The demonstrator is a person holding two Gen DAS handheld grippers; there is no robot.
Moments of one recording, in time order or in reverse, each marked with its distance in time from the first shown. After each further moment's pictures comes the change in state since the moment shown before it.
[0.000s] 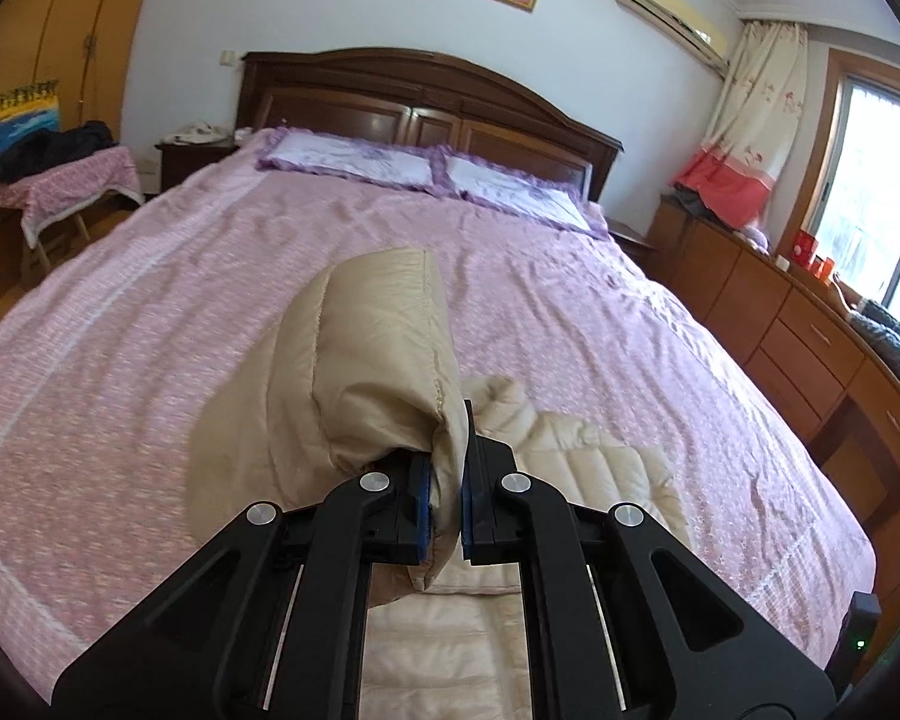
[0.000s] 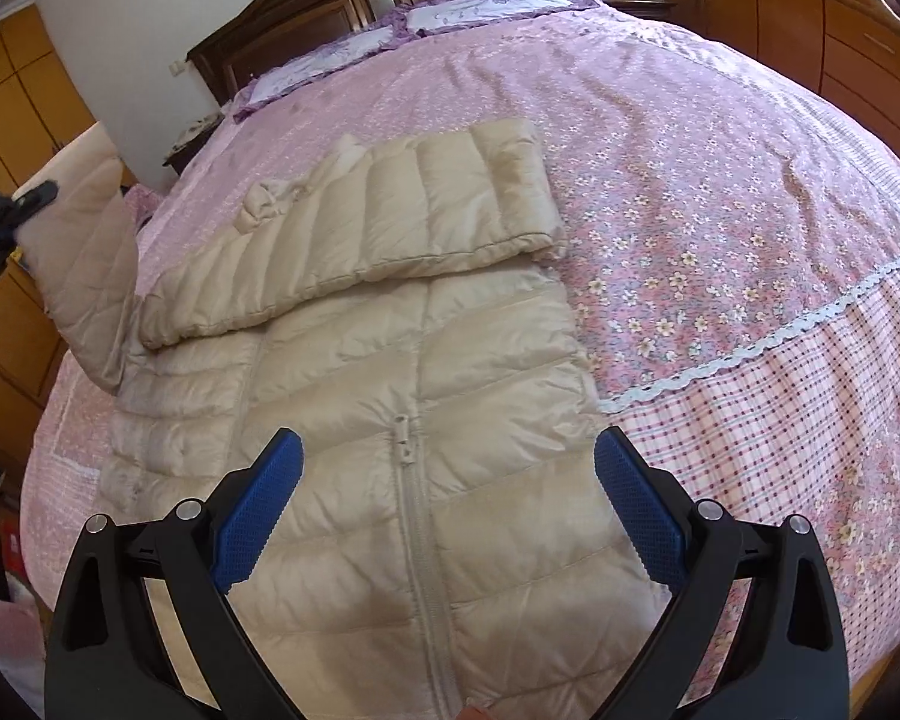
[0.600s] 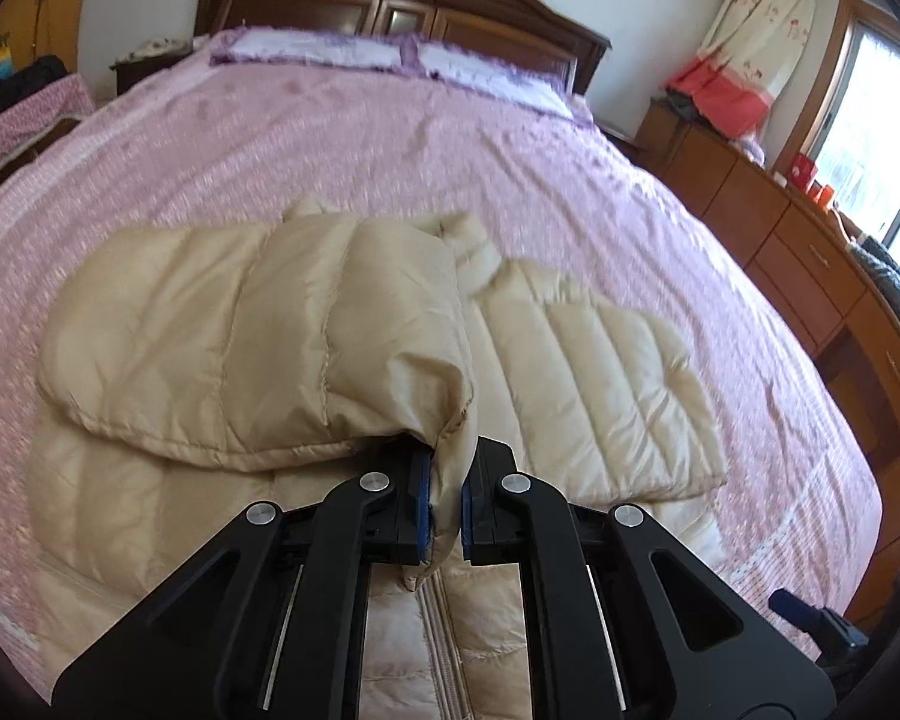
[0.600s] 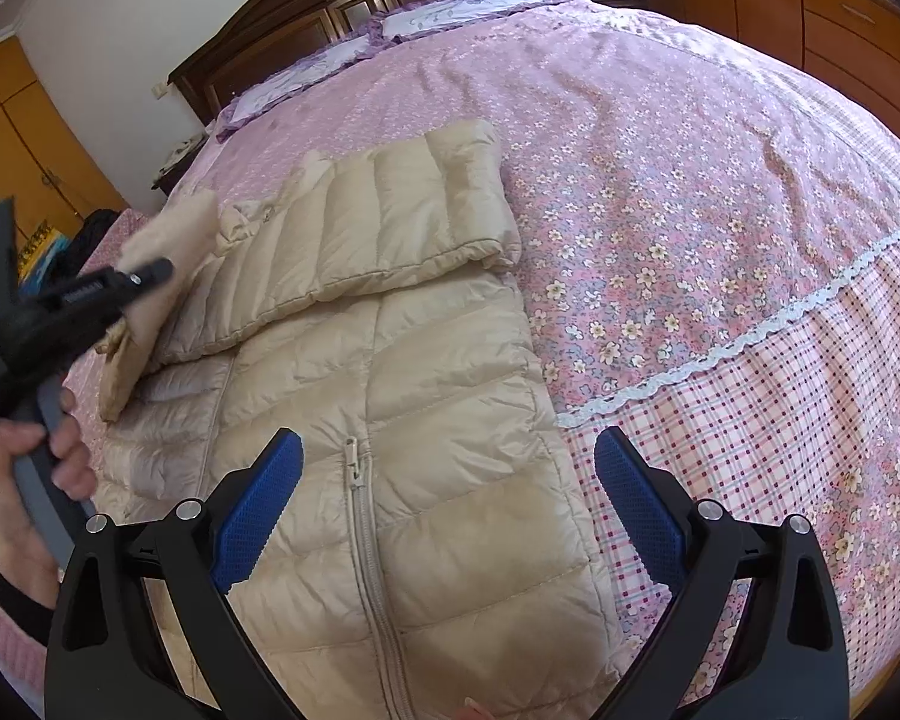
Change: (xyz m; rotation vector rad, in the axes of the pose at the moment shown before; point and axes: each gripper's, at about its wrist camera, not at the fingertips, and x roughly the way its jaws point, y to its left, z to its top) left arm 0.095 -0.040 -0.082 0.016 0.254 -0.041; right arm 0.004 -0.025 0.002 0.059 -0.011 0.009
